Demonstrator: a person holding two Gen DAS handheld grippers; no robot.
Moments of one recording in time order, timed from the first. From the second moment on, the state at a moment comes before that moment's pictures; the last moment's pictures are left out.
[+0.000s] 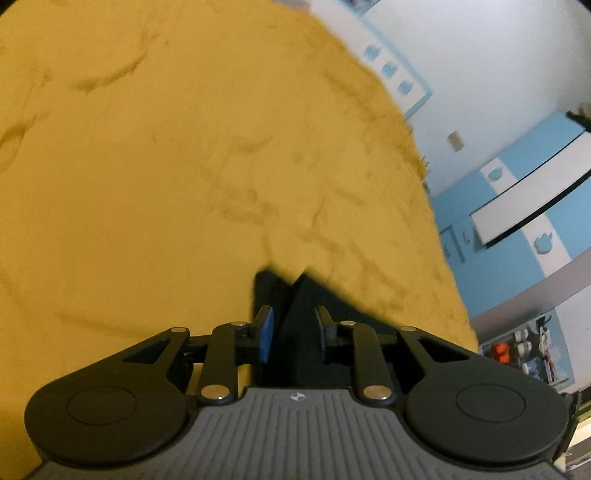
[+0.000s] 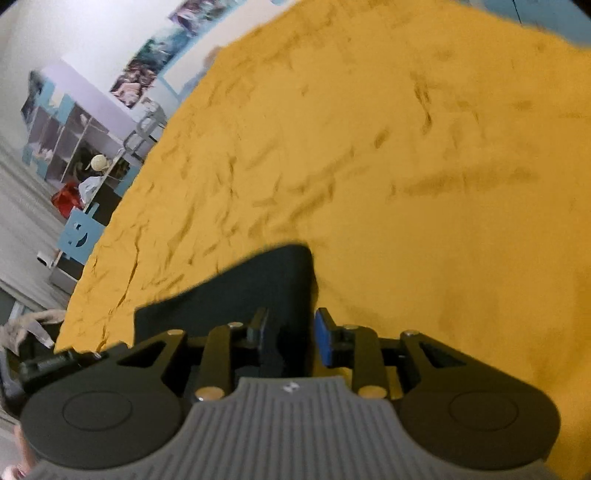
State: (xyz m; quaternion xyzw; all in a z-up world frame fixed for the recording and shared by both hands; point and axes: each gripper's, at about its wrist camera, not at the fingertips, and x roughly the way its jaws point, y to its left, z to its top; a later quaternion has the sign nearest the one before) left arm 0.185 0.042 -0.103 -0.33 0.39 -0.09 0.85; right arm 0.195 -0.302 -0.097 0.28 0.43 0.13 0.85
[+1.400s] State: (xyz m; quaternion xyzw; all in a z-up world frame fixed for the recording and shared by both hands) left arm 0.074 -0.056 -0.094 -0.06 0.41 -0.10 0.90; right arm 0.077 -0.199 -0.095 -0.05 0.41 0.12 0.90
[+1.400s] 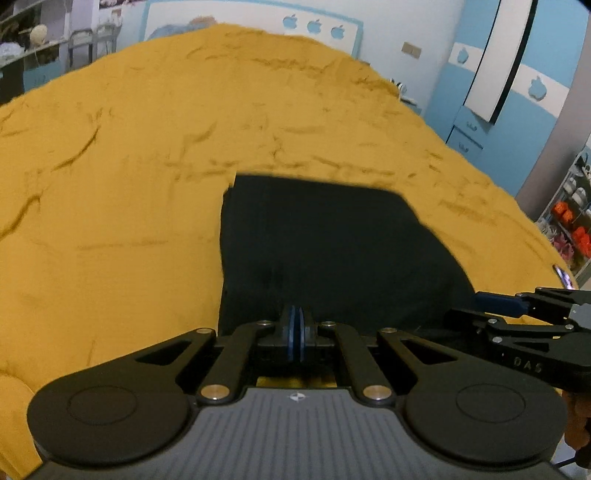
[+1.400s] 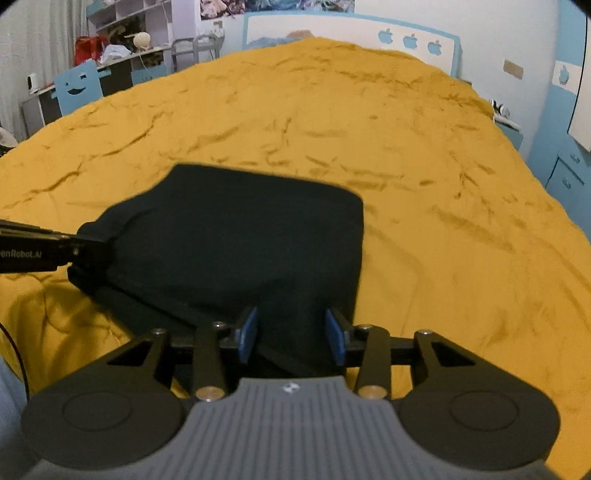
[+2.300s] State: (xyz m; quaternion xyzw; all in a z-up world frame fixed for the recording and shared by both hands) left arm 0.007 -0.078 0.038 0.03 0.22 -0.06 0.97; right arm 0.026 -0.217 0.044 -0.01 0.27 0.10 0.96
